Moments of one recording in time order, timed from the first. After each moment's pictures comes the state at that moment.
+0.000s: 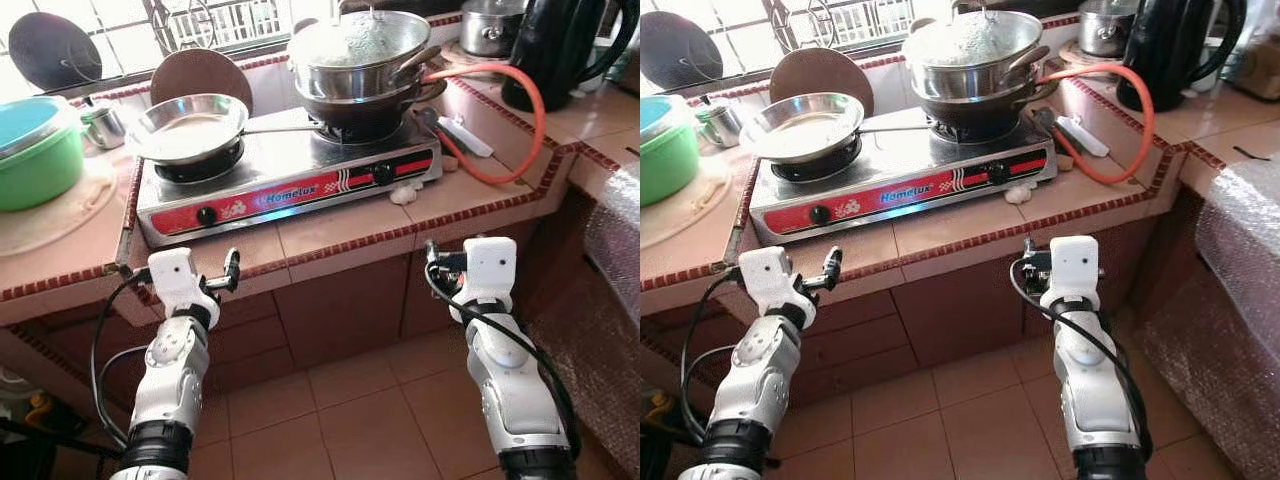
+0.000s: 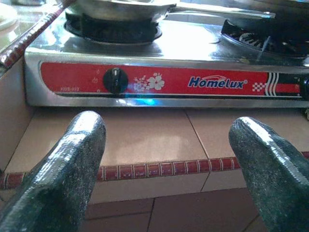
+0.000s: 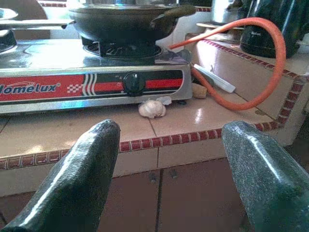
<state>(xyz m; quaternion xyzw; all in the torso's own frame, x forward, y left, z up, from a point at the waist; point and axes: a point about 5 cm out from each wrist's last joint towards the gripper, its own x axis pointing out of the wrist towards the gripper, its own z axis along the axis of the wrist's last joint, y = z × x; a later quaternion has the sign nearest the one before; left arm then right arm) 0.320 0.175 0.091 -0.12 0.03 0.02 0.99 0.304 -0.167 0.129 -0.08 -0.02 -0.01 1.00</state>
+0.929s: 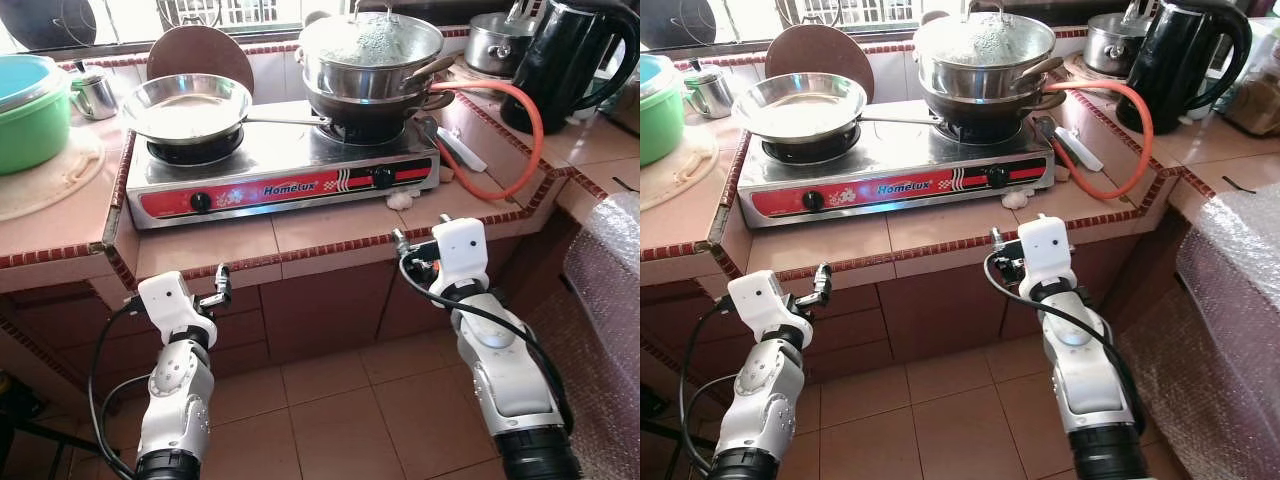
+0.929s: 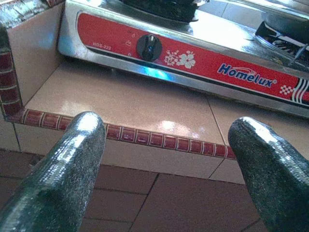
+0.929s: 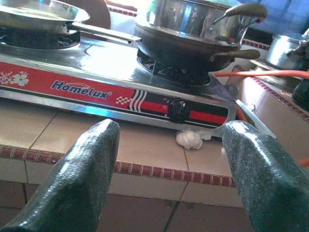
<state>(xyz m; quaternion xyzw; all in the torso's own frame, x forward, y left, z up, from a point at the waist) 0.296 0.175 0.073 -0.14 0.03 0.08 0.99 0.316 -0.144 0.145 -0.11 -0.04 0.10 0.99</state>
